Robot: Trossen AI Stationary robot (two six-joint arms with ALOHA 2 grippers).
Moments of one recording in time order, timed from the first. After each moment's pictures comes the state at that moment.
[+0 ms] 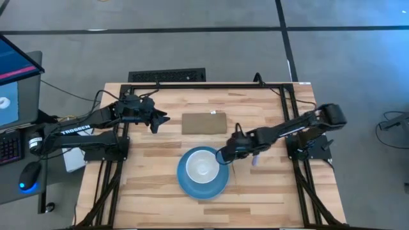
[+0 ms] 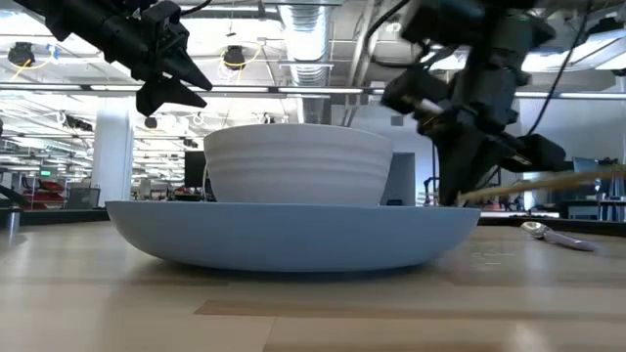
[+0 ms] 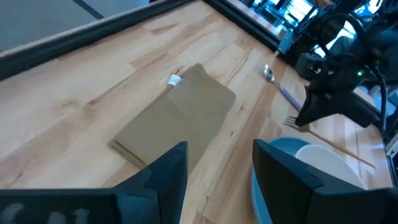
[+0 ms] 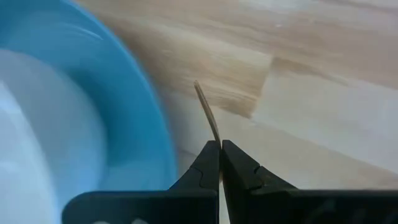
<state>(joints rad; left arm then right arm) 0.41 0.75 0.58 -0.29 0.12 -0.41 0.17 1.60 0.89 -0.48 -0.02 1.42</state>
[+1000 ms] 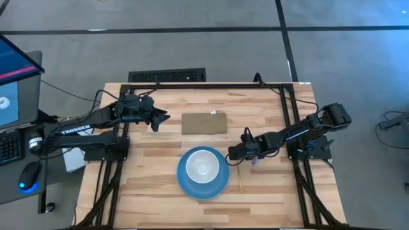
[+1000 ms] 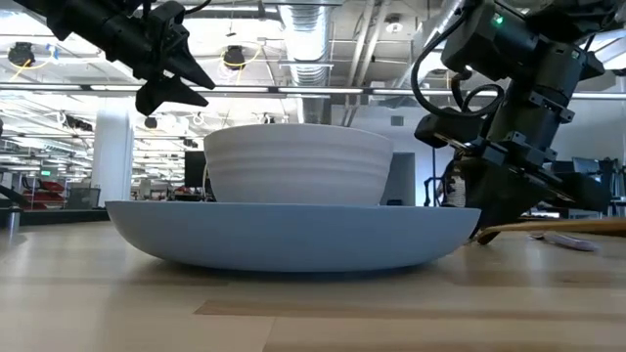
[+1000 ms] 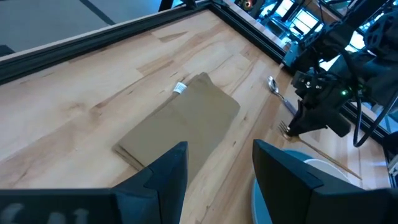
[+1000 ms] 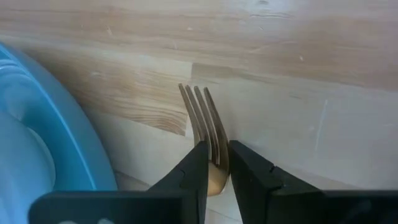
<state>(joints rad) 0.41 0.76 0.58 -0.27 0.09 -0.46 0.22 1.54 0.65 -0.27 0.10 1.60</state>
